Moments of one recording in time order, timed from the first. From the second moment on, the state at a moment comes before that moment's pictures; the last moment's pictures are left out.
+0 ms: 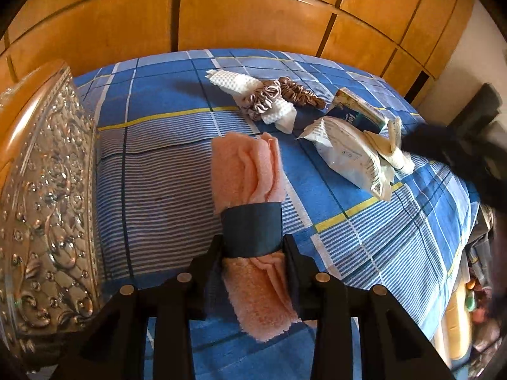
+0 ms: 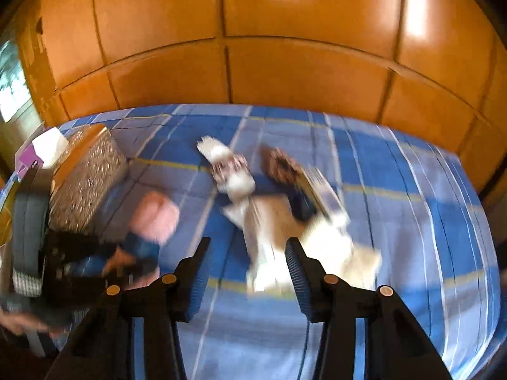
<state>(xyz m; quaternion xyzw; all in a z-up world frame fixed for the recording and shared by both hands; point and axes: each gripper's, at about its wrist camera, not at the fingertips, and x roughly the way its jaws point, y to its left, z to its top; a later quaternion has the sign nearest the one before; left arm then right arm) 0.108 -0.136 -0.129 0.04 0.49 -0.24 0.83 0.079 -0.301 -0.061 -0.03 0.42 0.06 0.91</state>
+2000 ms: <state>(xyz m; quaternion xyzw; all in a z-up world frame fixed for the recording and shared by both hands) 0.245 -0.128 -0.023 -0.04 0.51 -0.16 0.85 0.007 -0.286 -0.128 0.06 0.50 0.05 0.86</state>
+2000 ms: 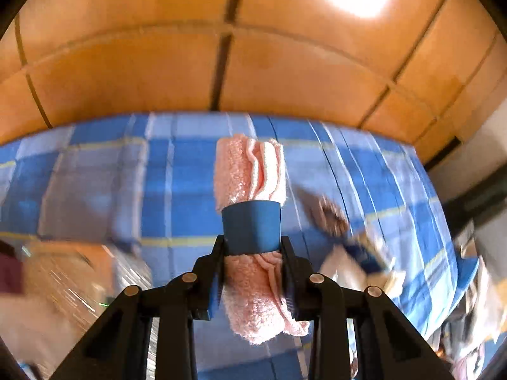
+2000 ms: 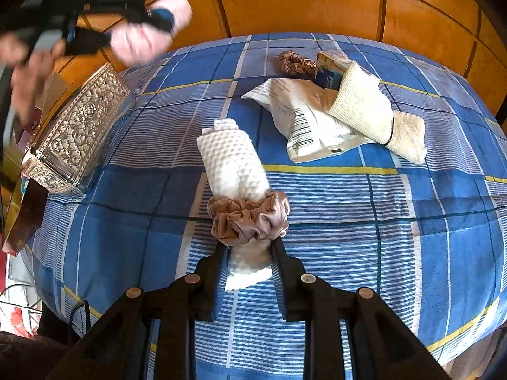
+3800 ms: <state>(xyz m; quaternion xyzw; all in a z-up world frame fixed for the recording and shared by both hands) 0.019 0.265 -0.093 -0.19 0.44 0.15 0.87 0.005 -0.254 -0.133 -0.01 0.50 -0.02 0.86</state>
